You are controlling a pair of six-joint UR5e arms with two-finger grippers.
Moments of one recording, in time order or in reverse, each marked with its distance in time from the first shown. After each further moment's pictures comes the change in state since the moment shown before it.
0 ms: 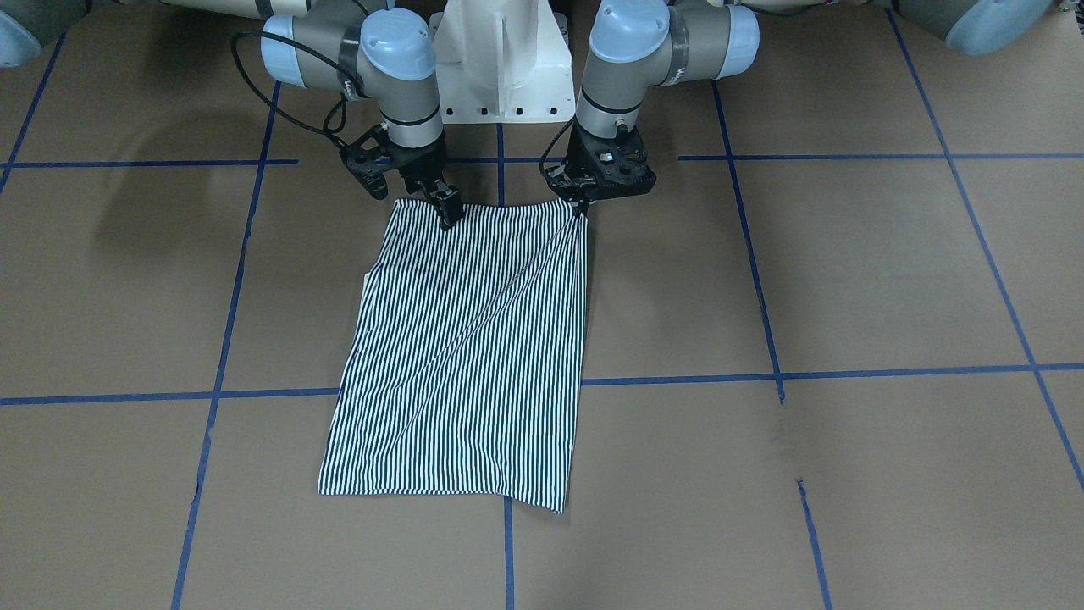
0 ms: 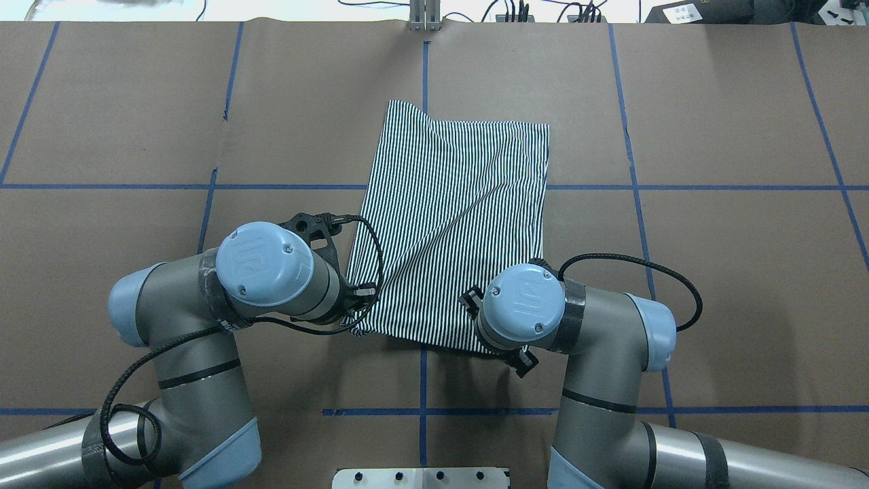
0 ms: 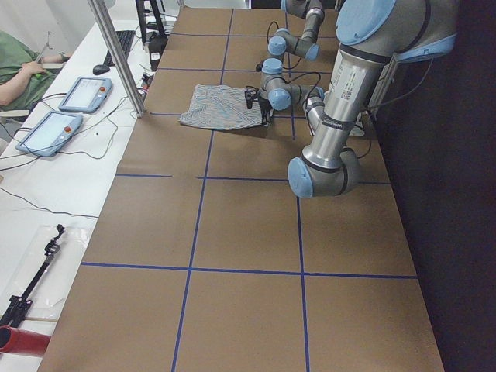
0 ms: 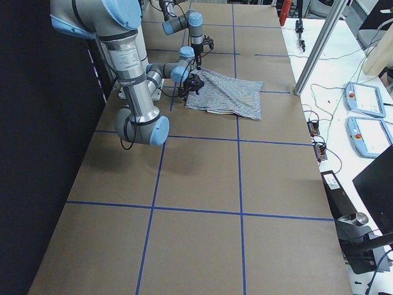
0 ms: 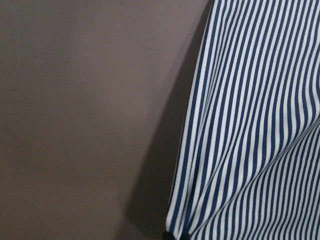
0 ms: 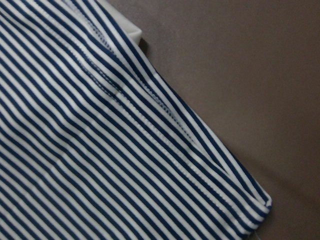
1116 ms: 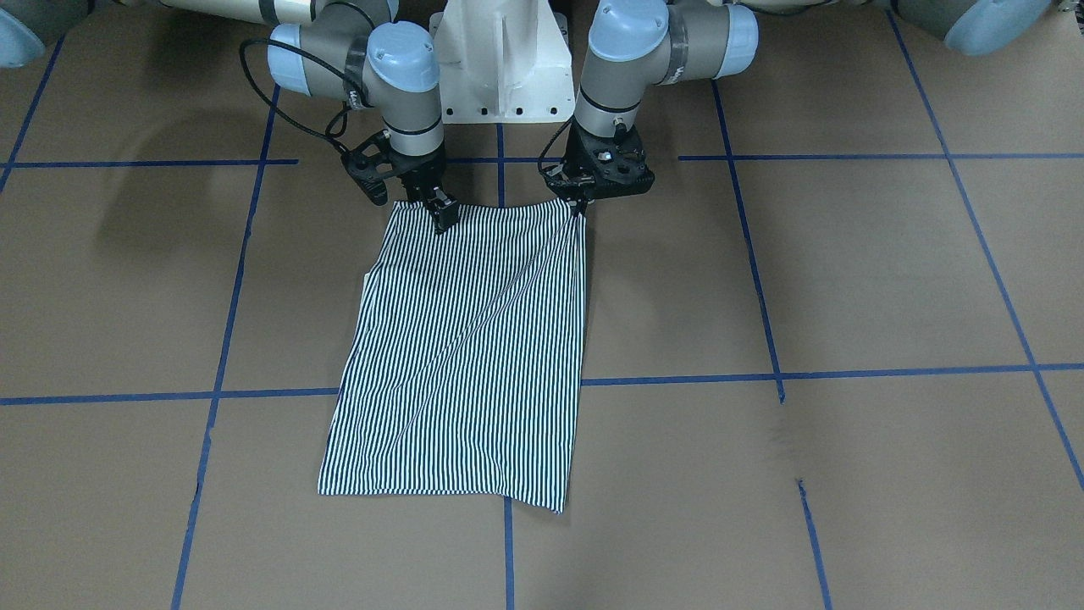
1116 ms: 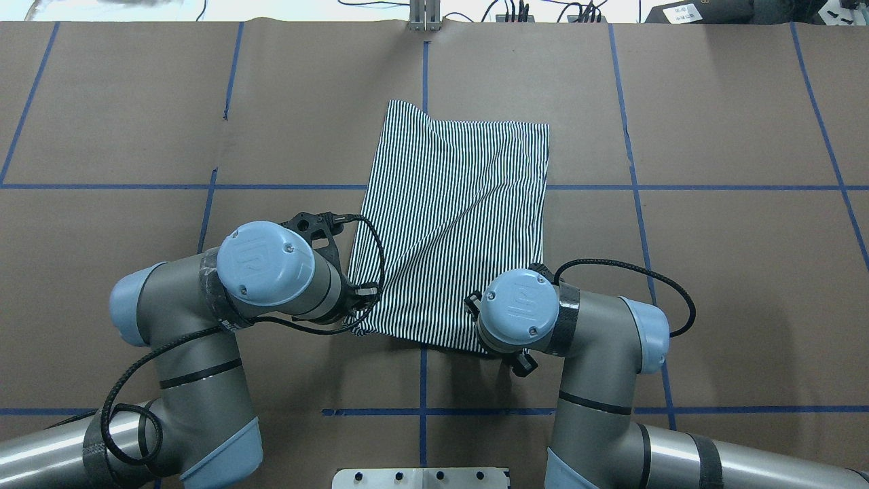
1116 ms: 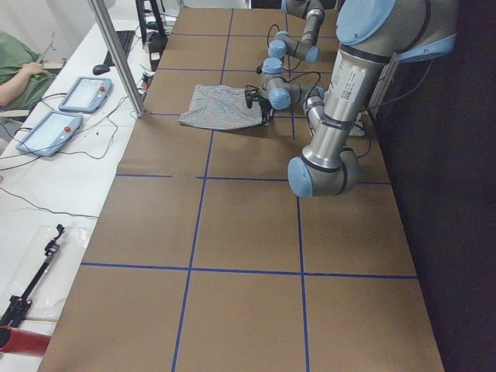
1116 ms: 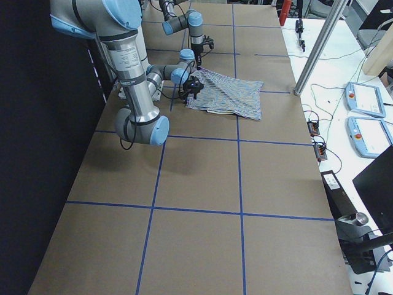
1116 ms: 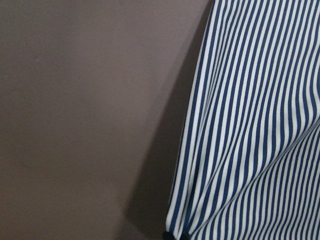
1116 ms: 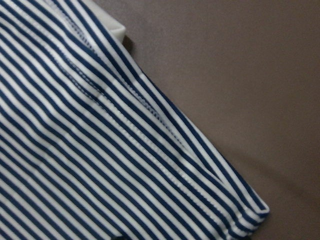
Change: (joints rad) left arm 0.000 -0.005 0.000 -0.001 0.000 0.000; right arm -0.007 0.001 -0.019 -0.006 -0.006 0.021
